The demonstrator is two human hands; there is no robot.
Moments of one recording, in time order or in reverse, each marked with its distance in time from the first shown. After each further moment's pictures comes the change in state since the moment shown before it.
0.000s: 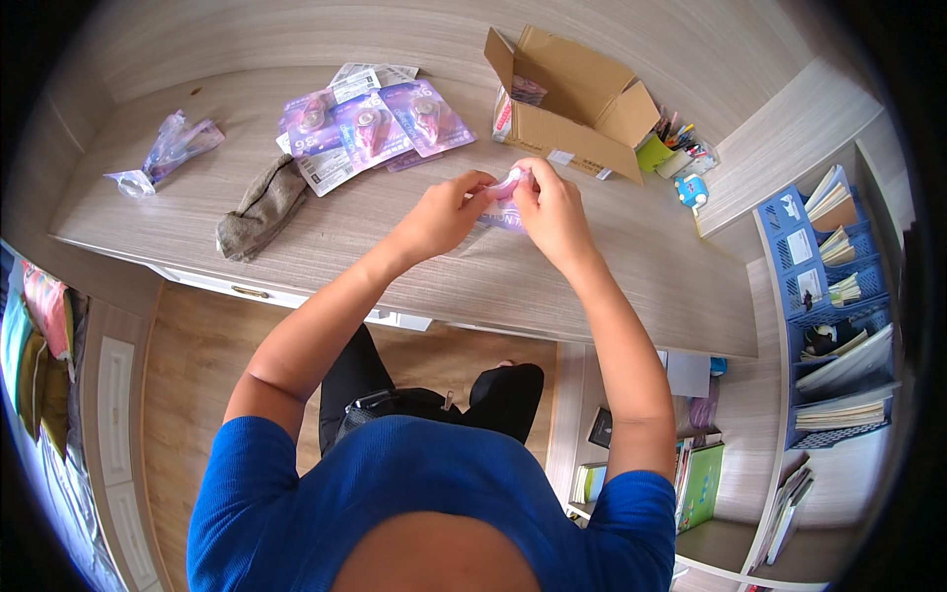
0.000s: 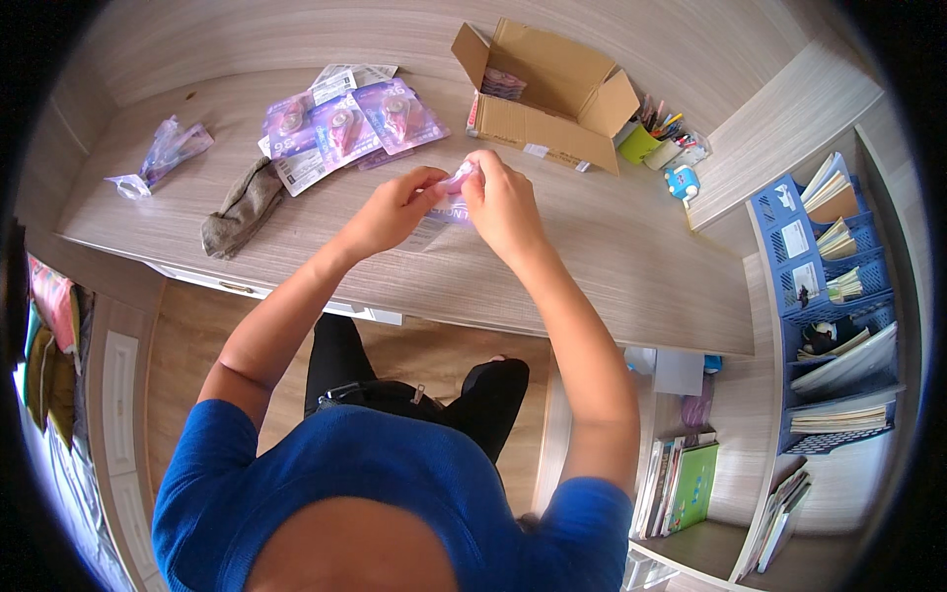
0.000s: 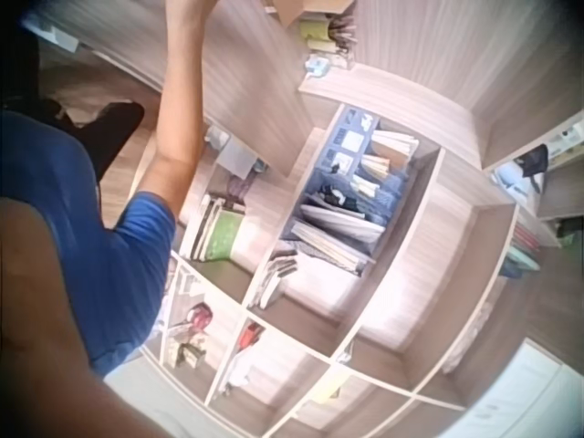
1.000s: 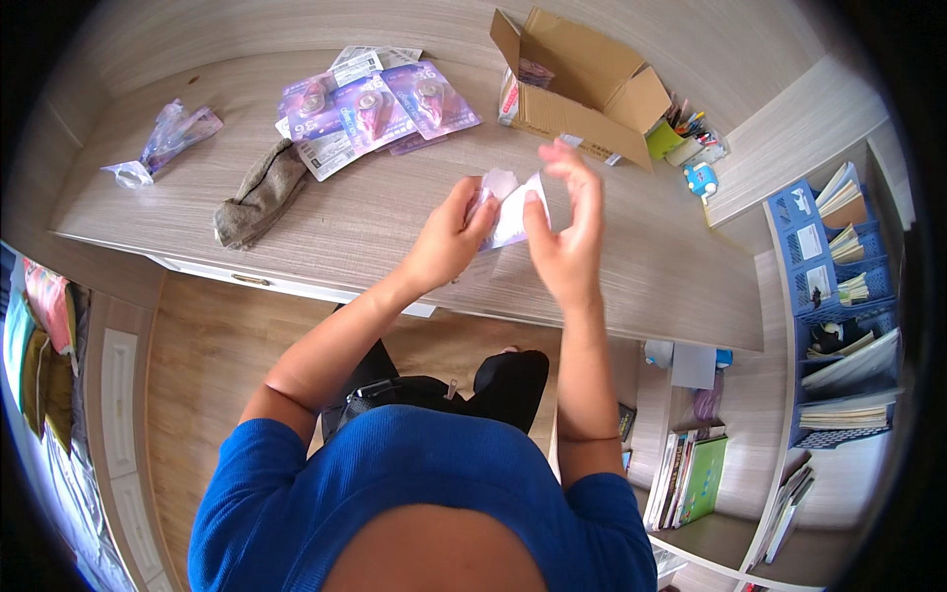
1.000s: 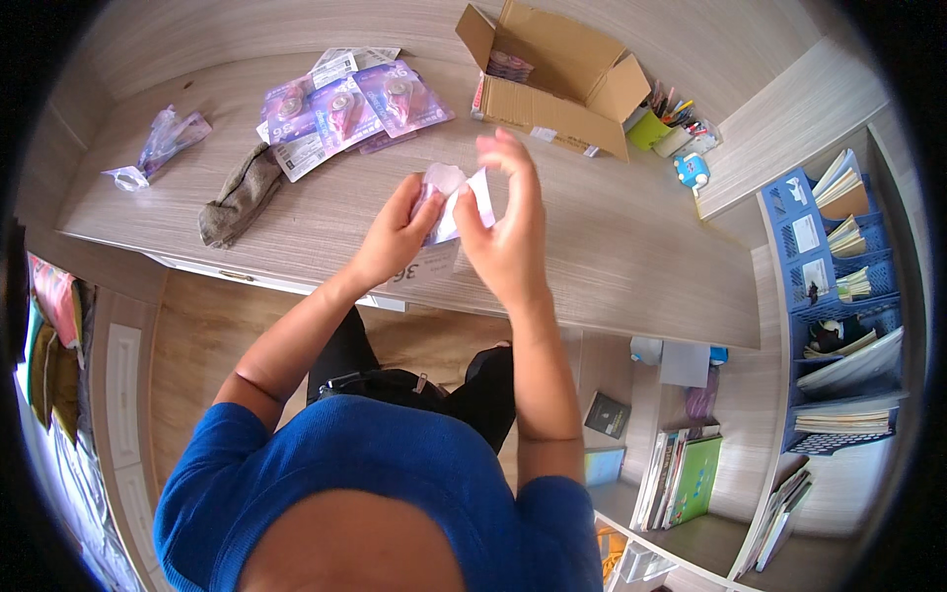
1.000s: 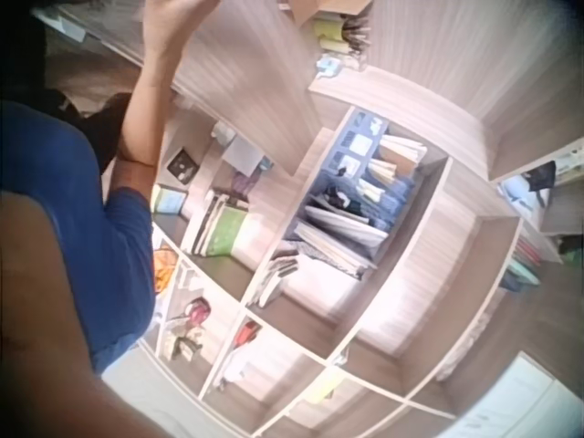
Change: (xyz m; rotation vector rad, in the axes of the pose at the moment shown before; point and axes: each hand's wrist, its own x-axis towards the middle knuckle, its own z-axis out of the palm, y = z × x) left_hand -0.032 -0.010 0.029 -0.284 0.143 -0.133; right_hand -0.034 -0.029 0.002 0.232 0.316 -0.255
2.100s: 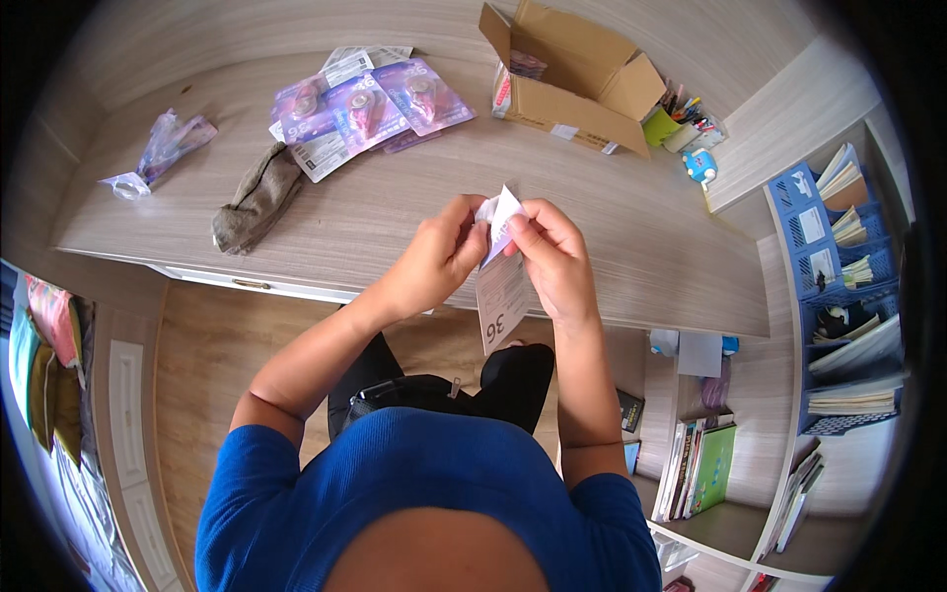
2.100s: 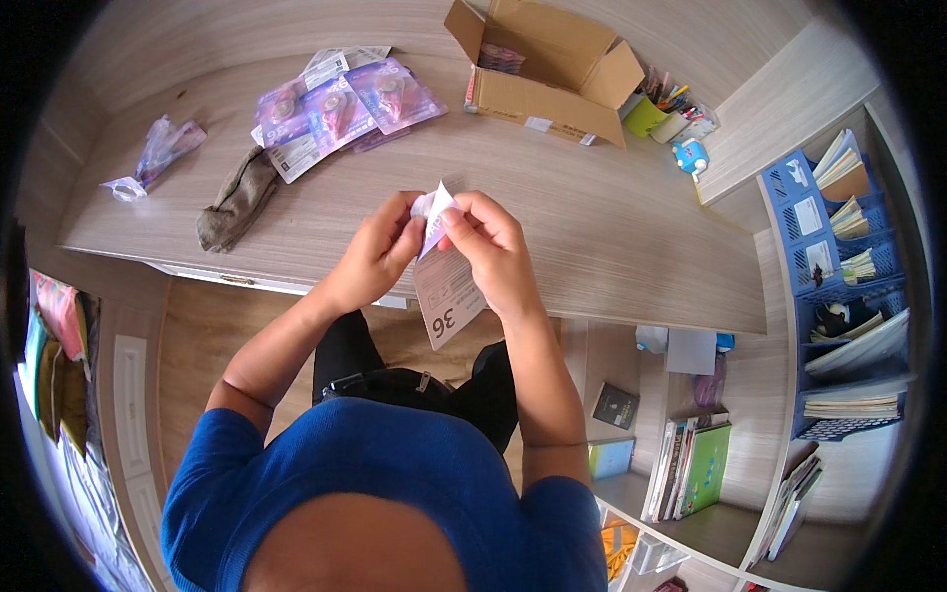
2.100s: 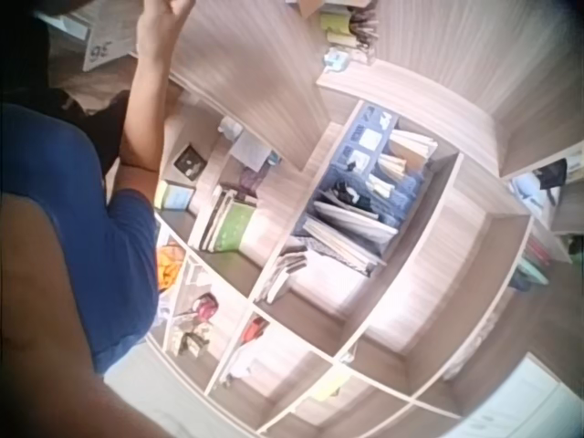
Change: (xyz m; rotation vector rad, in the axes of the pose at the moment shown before) left_hand -0.029 0.036 -0.014 0.049 -0.183 0.200; right_hand -0.030 -0.016 -0.006 0.809 -0.202 0.650
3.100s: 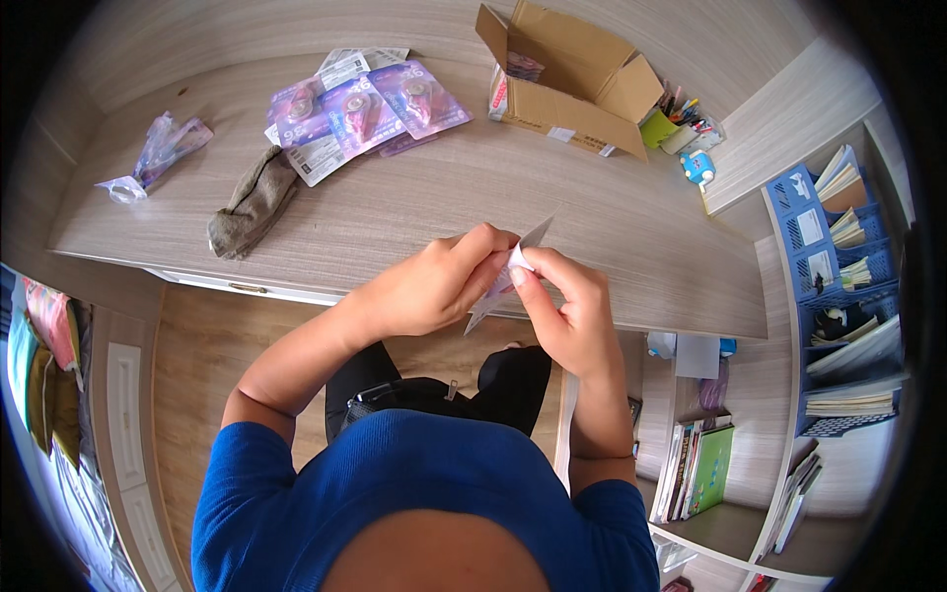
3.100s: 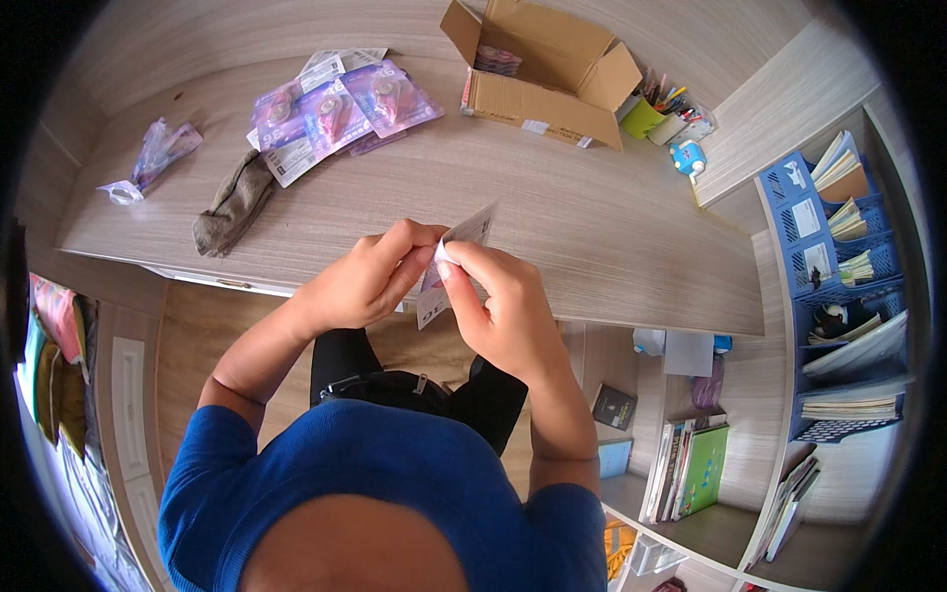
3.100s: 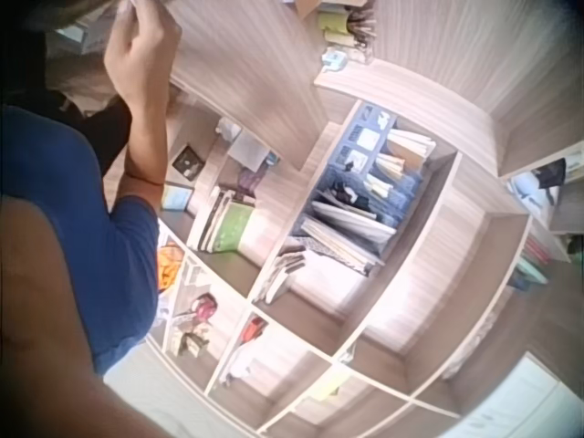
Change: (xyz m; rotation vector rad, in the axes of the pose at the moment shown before) left_hand -0.003 0.036 -0.009 0.187 -0.220 0.190; right_hand -0.032 -0.042 0.011 -0.781 -0.014 -0.269
